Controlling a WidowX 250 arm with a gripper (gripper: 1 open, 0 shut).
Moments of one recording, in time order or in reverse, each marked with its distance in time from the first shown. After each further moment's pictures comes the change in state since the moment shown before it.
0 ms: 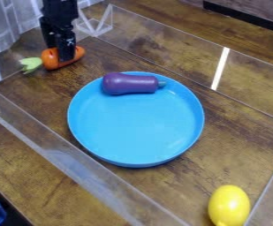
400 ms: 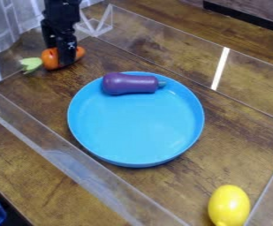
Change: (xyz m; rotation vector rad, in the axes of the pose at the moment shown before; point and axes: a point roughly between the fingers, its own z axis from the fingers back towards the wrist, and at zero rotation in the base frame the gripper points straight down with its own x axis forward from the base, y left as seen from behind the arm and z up) arm 0.000 -0.005 -0.003 0.002 0.022 -0.005
